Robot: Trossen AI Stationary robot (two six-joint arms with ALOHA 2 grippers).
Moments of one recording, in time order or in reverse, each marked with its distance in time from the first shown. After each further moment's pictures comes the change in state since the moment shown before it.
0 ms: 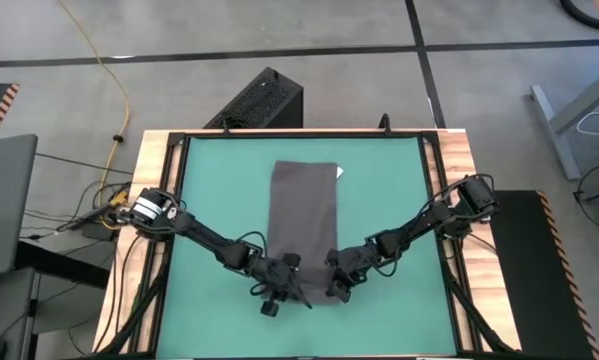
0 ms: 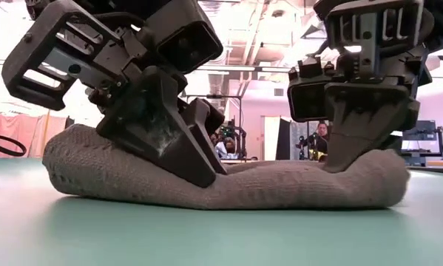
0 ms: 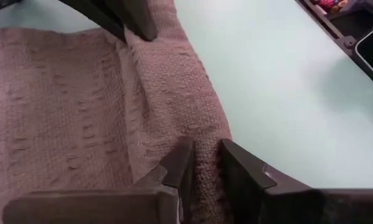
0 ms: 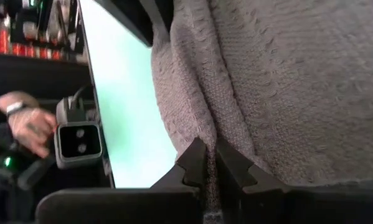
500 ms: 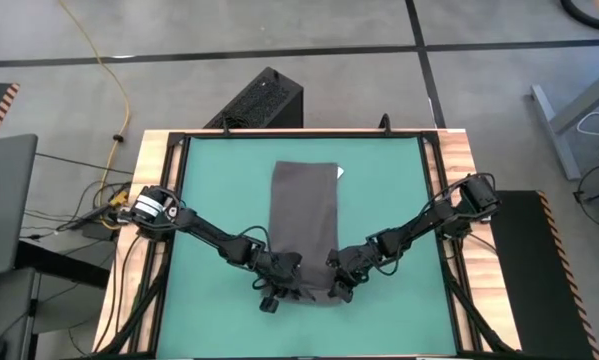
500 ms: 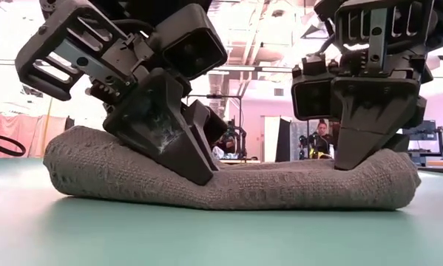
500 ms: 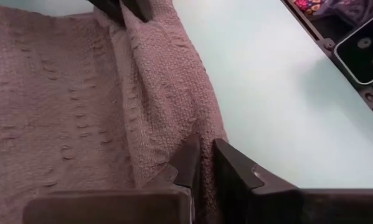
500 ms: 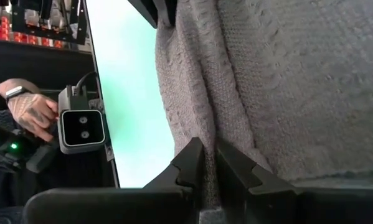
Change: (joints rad) left arm 0.038 0.000 0.002 -0.042 0.137 -0.017; right arm 0.001 -0.032 0.000 -0.038 -0.029 -0.028
